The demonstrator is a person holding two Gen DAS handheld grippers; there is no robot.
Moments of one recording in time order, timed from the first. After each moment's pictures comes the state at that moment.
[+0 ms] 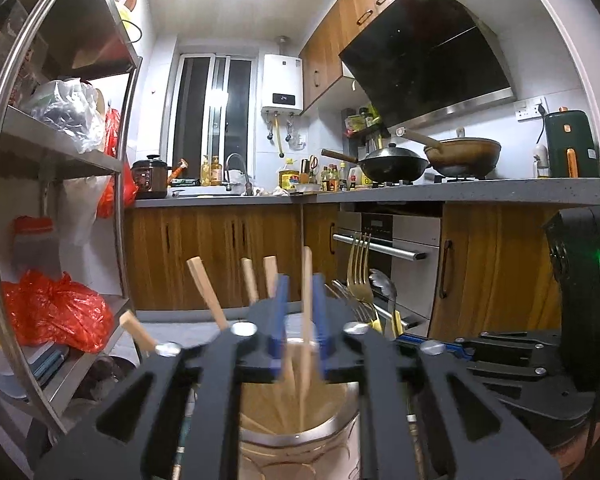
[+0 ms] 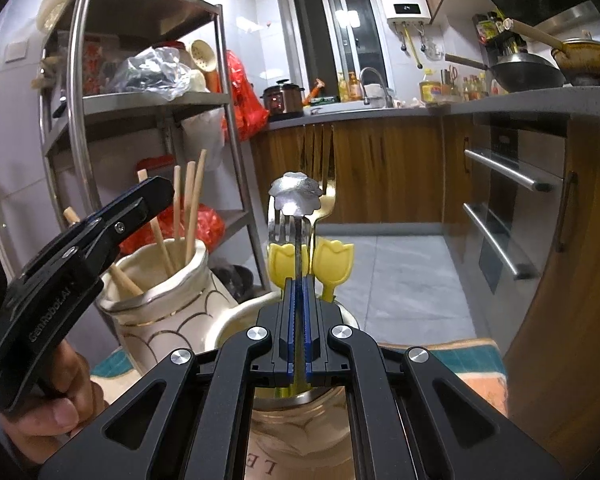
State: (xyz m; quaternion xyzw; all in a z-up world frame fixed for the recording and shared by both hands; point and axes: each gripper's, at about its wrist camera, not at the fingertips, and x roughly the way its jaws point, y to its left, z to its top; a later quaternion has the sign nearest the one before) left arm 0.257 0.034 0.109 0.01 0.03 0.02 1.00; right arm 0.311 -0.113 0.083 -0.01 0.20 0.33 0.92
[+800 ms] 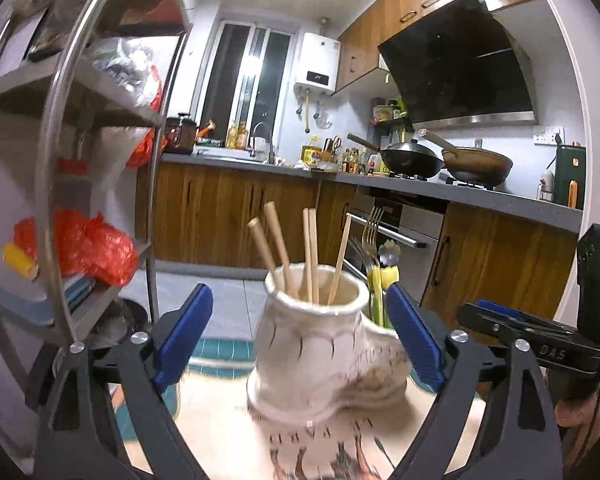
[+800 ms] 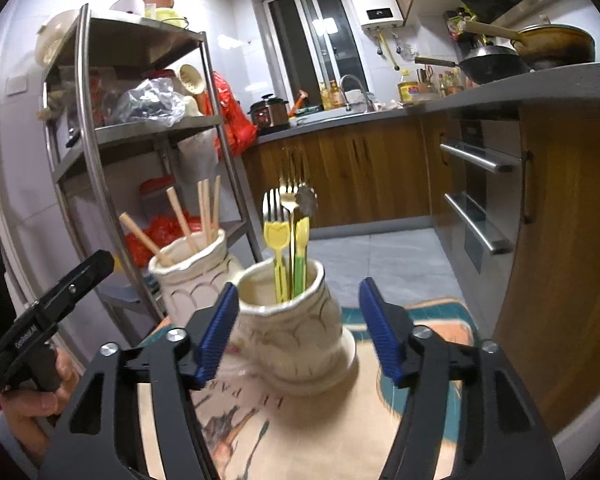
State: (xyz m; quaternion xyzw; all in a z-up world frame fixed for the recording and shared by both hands) left arm 0.166 0.061 0.103 -0.08 0.09 0.04 0.99; right arm 0.248 -0.177 0.093 0.04 0.20 0.31 0.93
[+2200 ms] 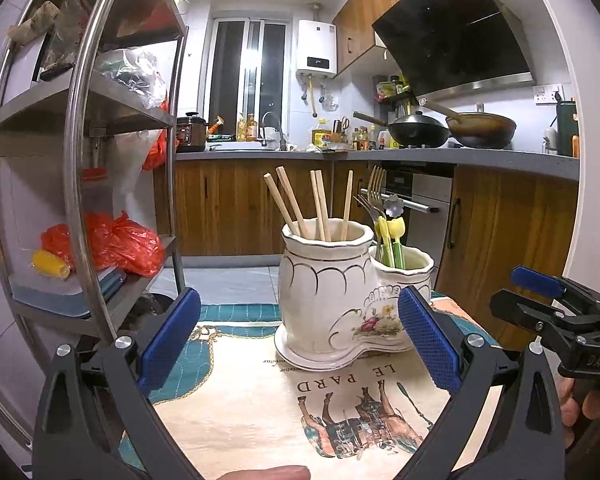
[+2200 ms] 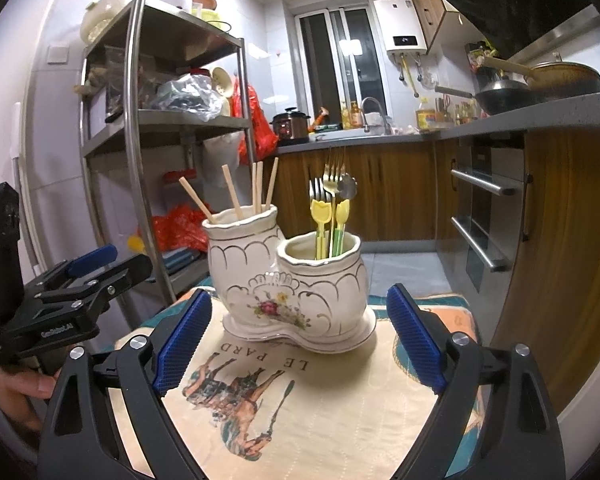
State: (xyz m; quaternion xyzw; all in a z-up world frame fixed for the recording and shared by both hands) left arm 0.133 0.048 0.085 -0.02 0.12 0.08 0.99; right arm 0.188 -0.174 0.076 0.00 0.15 0.33 0.93
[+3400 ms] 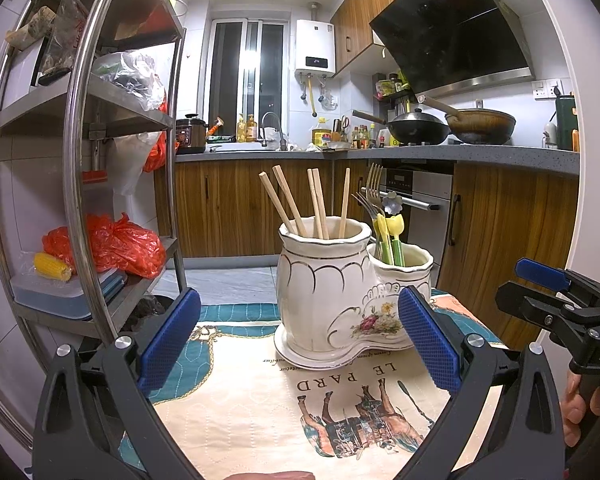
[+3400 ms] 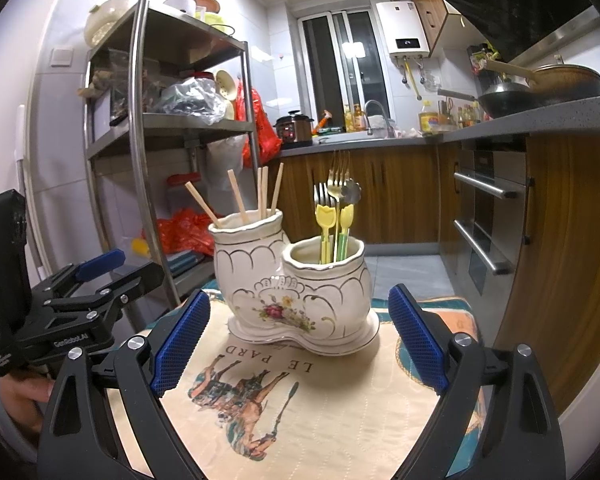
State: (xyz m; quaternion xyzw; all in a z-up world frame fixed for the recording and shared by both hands) left arm 0.134 0.049 0.085 -0.02 0.12 0.08 0.99; right arm 0.185 -0.176 0.082 0.01 0.14 0.34 0.93
